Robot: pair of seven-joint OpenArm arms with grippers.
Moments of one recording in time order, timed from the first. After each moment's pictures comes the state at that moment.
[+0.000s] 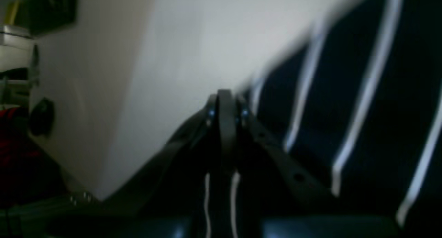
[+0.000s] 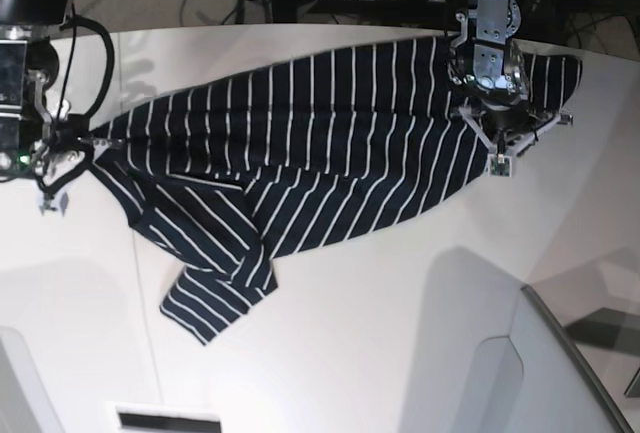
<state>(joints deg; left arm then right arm) 10.3 -7.9 -7.1 72.9 25.6 15.1 23.3 -1.0 14.3 10.1 86.0 8.5 2.4 -77.3</state>
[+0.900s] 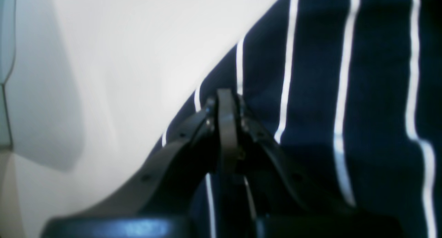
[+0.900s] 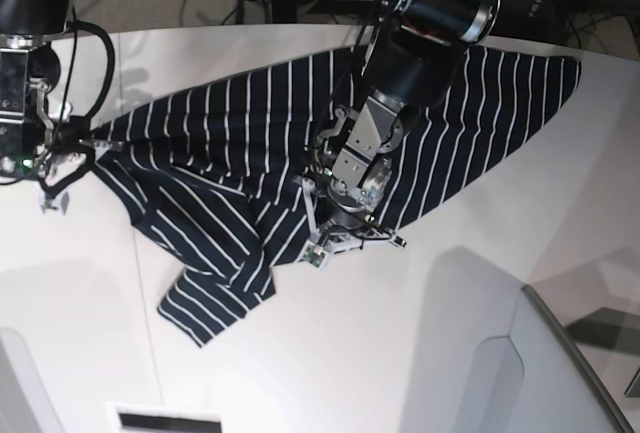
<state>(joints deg) -17.3 5.1 14.9 40.7 25.9 5.6 18.5 -0.1 14.3 10.0 82.4 8.4 2.4 -74.5</state>
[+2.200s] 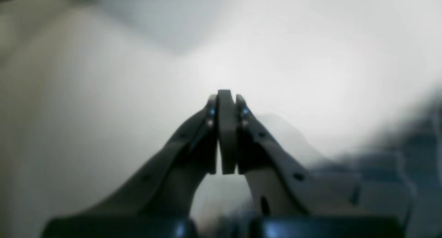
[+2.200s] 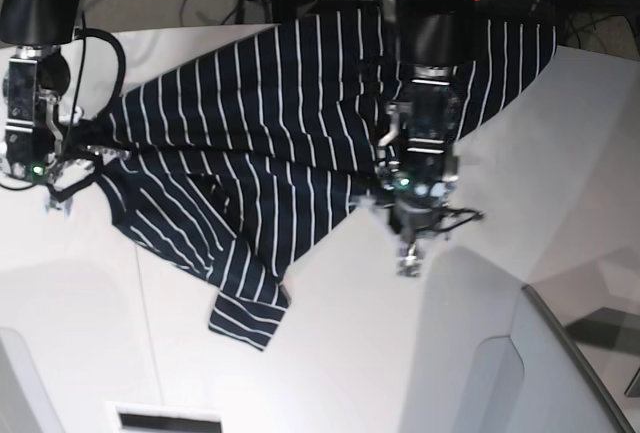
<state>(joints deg) -8.9 7.1 -7.0 67.4 25.1 -0.4 31.2 2.2 12.8 9.8 77.0 8.1 -1.9 -71.9</state>
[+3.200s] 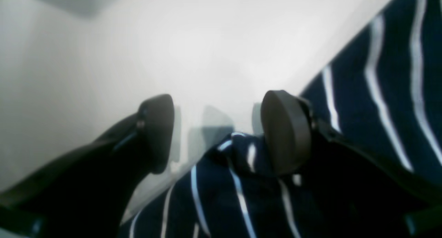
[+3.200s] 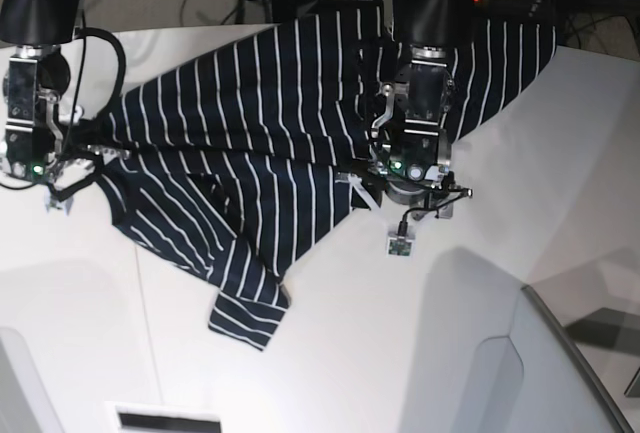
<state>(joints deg) -4.2 5.8 -1.9 72.8 18.3 -1.6 40.1 2.1 12.7 9.9 77.1 8.1 -1.9 -71.8</state>
